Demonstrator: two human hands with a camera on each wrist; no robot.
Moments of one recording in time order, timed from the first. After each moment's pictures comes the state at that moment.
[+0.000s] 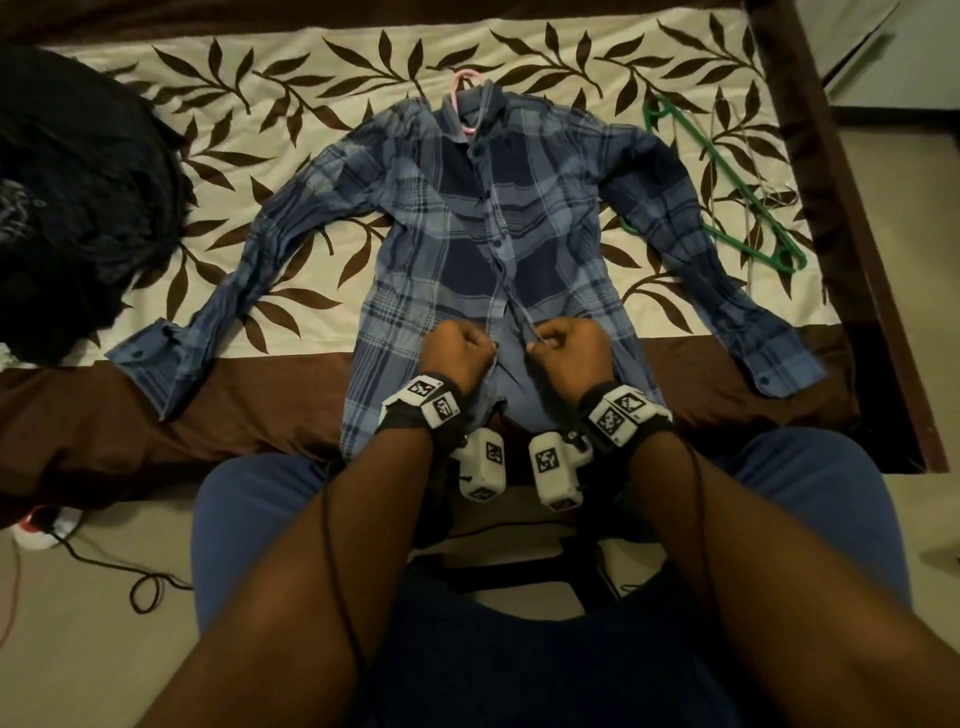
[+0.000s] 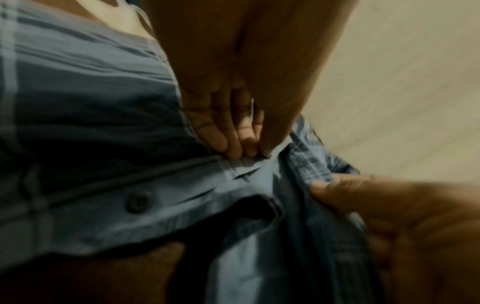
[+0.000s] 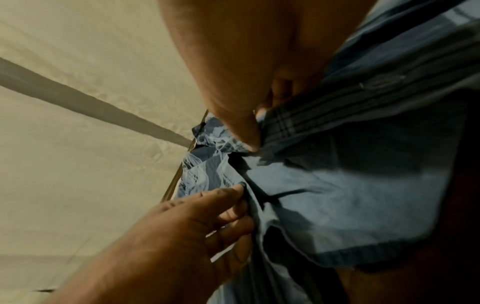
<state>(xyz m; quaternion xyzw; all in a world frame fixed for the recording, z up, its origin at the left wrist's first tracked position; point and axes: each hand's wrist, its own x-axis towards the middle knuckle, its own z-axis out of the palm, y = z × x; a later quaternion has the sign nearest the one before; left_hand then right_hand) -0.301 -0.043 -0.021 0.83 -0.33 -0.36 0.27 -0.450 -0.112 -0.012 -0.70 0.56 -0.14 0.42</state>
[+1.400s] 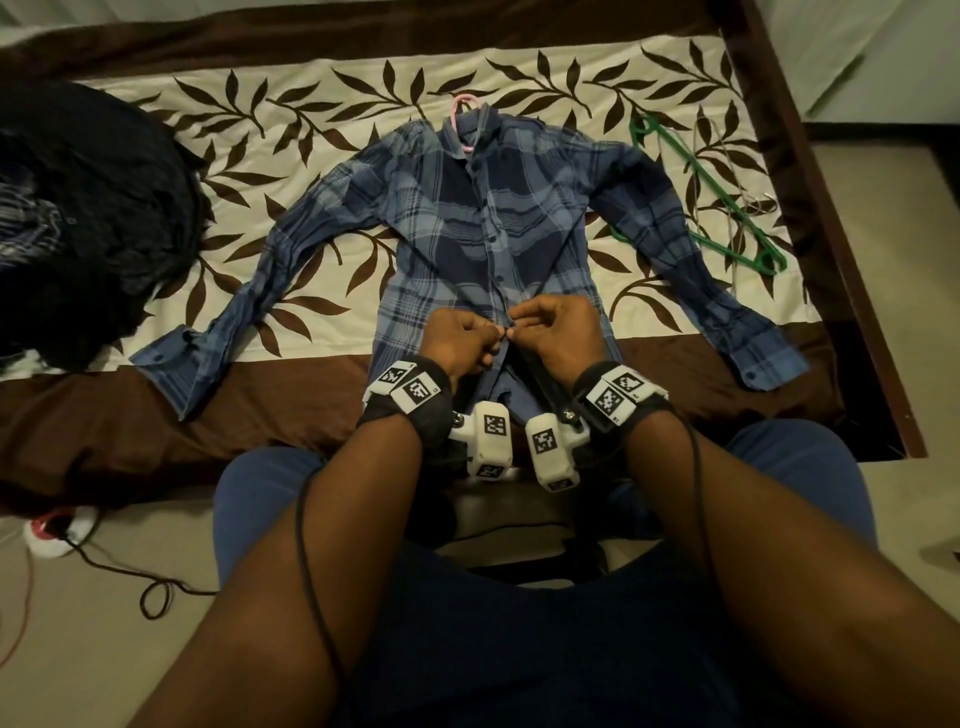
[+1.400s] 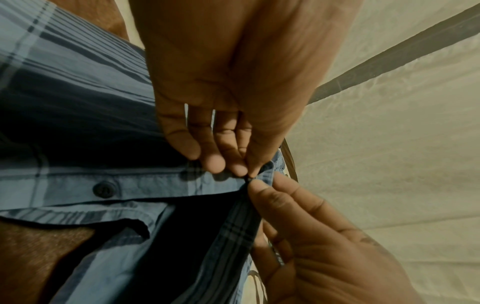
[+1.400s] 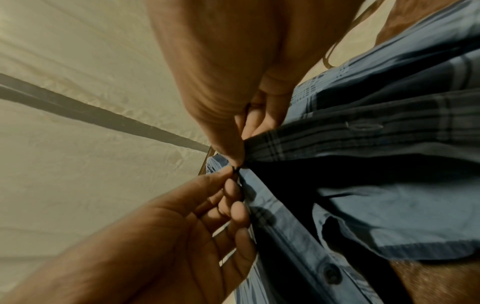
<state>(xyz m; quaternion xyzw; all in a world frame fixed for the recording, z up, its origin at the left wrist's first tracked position) -0.308 -0.036 0.036 0.73 -0.22 -0.49 0.42 -0.441 -0.106 0.026 -0.67 0.47 -0.23 0.52</state>
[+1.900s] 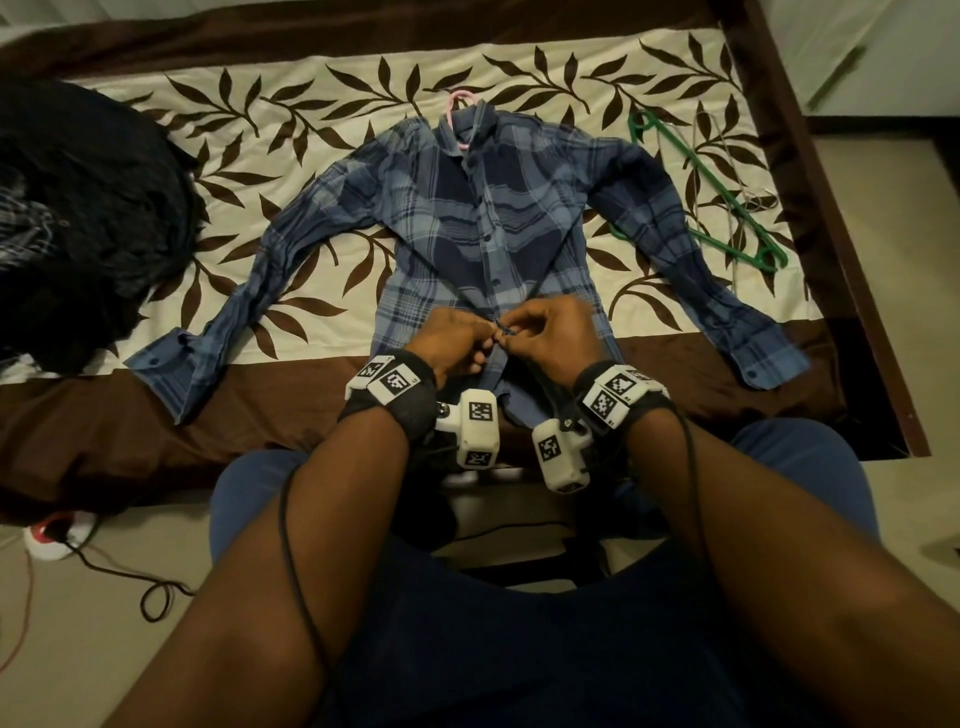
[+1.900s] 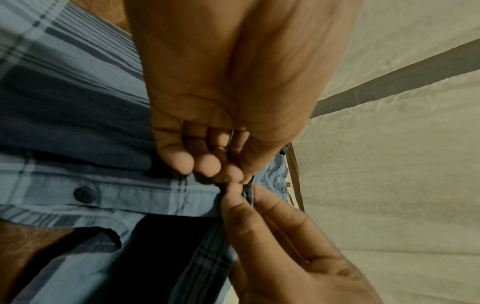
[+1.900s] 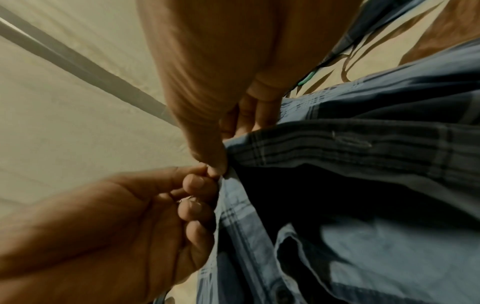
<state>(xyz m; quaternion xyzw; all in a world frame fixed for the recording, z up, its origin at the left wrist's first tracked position) -0.296 -0.042 0.041 0.71 -0.20 -0.57 0.38 -0.443 -0.111 0.024 -0.76 0.41 -0.21 0.47</state>
